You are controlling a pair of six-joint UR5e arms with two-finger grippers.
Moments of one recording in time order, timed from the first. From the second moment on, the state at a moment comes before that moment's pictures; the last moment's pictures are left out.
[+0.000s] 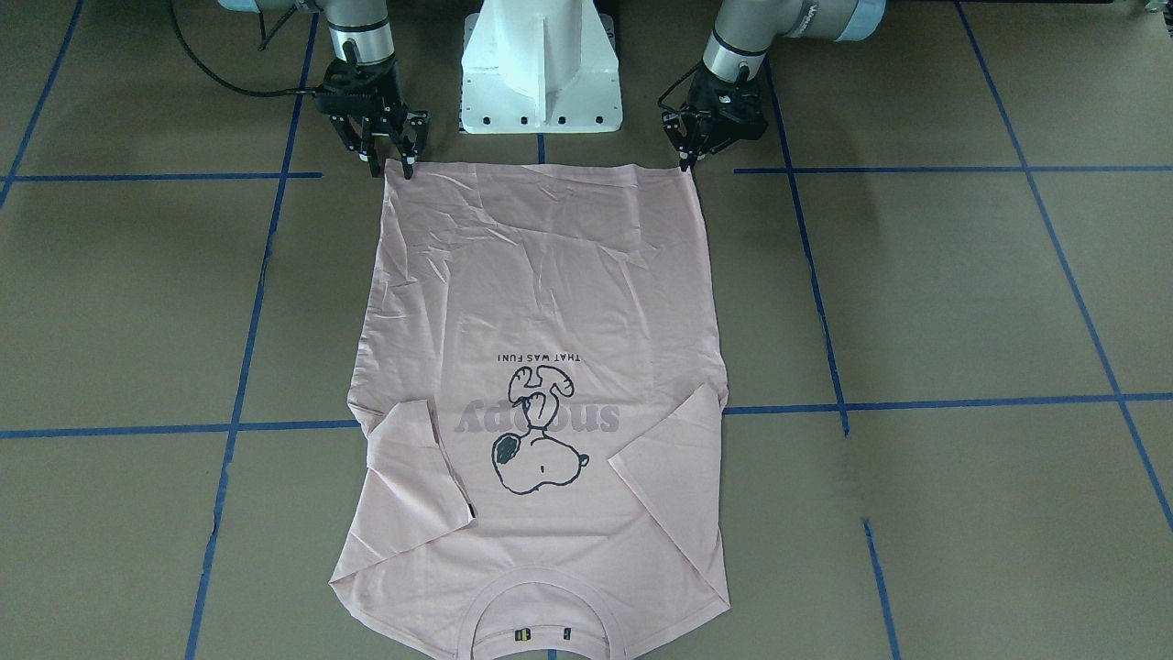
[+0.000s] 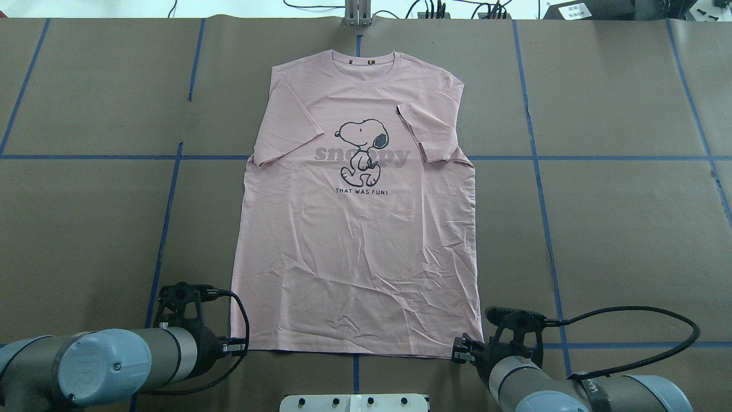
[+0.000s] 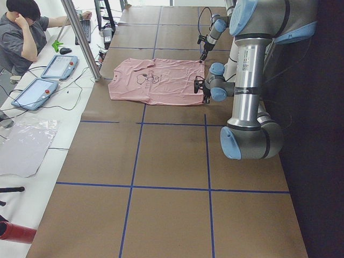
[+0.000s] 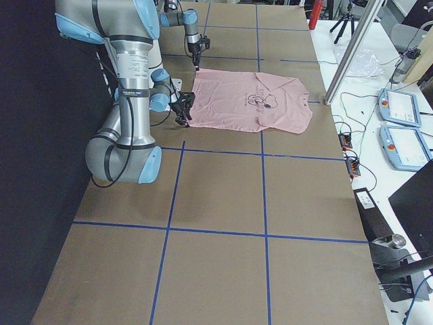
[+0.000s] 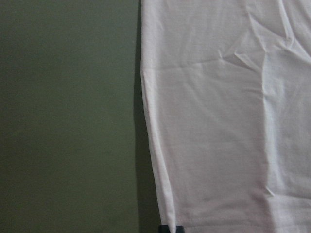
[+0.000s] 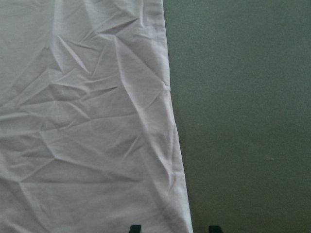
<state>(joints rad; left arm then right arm) -0.14 -1.65 -2.05 -1.97 -1.56 -1.50 -0.02 -1.49 2.09 -1.41 1.21 1.73</state>
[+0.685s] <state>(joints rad) -0.14 -1.65 -2.05 -1.97 -1.56 -1.50 -0.02 -1.49 2.10 -1.41 1.21 1.73</state>
